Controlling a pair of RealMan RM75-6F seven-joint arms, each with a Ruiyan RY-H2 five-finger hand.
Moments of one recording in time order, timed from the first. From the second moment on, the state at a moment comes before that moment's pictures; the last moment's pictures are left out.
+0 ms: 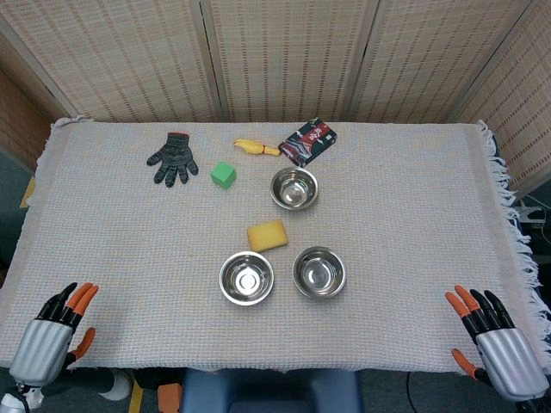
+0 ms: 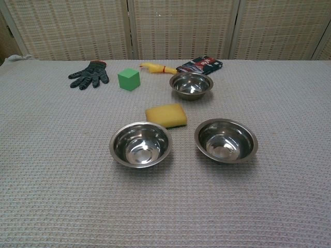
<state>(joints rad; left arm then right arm) -0.03 -1.26 0.05 -1.46 1.77 1.64 0.15 -0.07 -1.01 -0.09 -1.74 -1.78 1.53 -0.14</state>
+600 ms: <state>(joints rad) -0.10 -1.20 -0.03 -1.49 1.54 1.46 0.11 0.46 -1.44 0.26 -1.40 -1.40 1.06 -0.35</state>
